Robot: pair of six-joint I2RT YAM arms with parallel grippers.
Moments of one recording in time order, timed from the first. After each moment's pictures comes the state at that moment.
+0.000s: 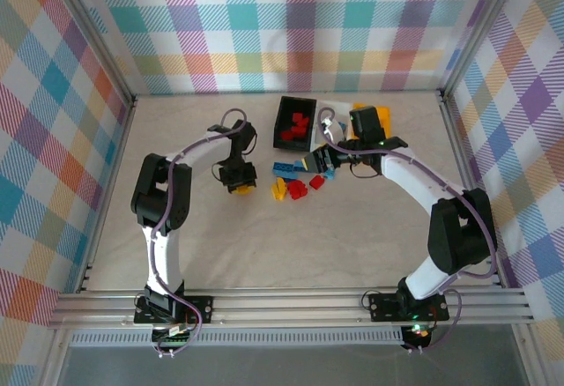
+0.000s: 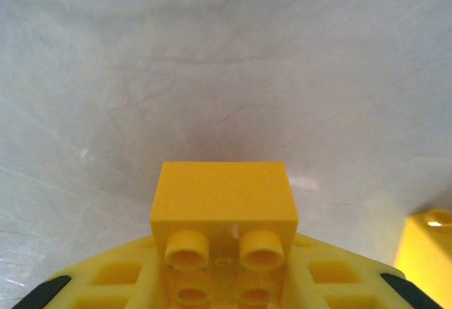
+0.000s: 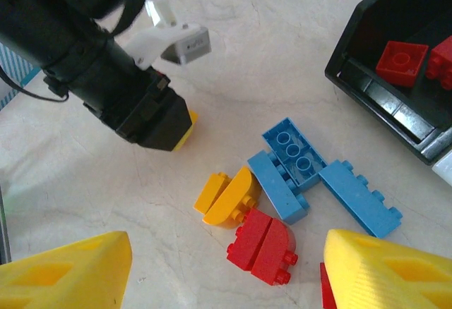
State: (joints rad) left arm -0.39 2.02 1.52 -1.00 0.09 -0.62; right arm 0.37 1.60 1.18 -0.36 -0.67 -0.09
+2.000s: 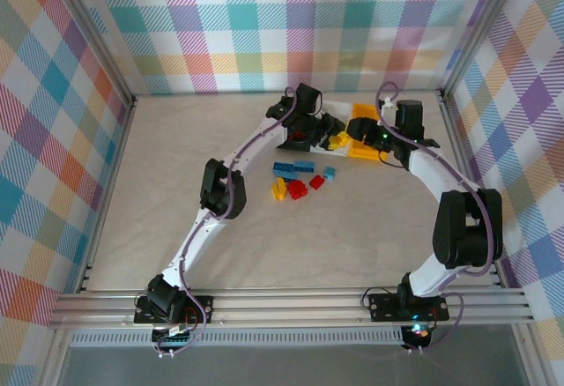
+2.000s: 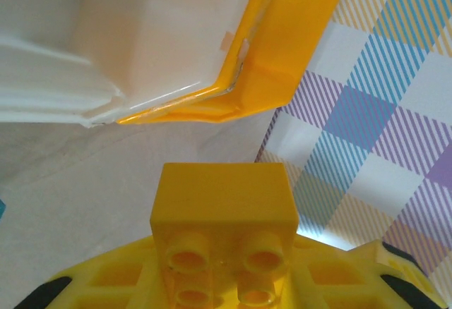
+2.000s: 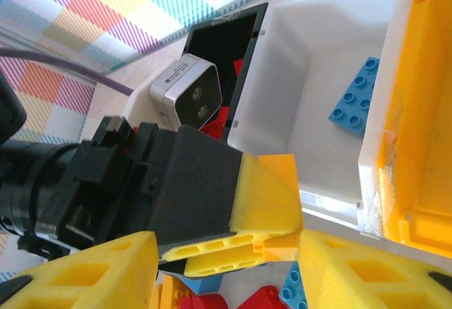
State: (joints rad) left arm -0.61 2.67 2.63 -0.74 0.72 -1.27; right arm 0.09 1.61 1.12 -0.12 -0.59 0.46
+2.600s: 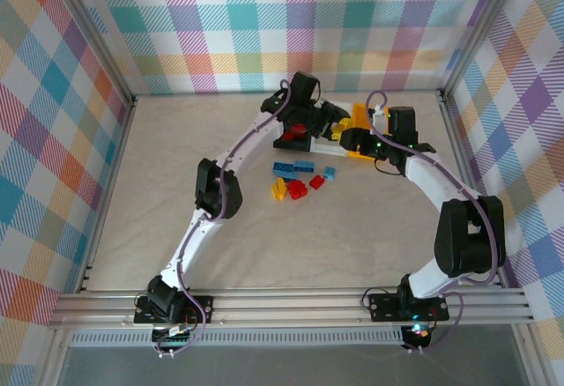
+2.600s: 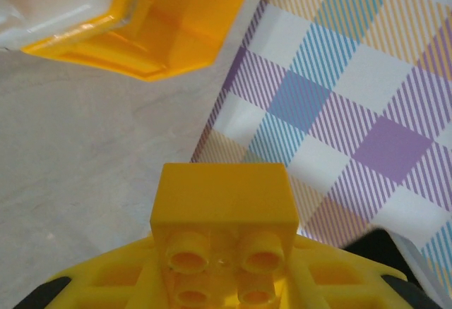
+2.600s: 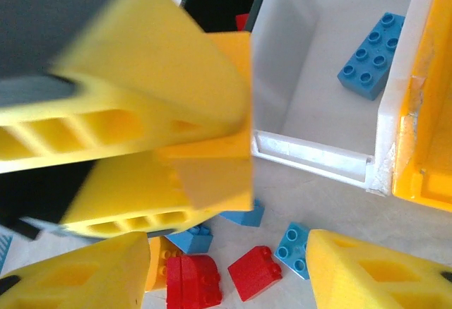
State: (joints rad) left arm -0.60 2.58 2.63 -0.71 0.78 -1.42; right arm 0.14 1.56 1.08 -0.19 -0.54 0.37
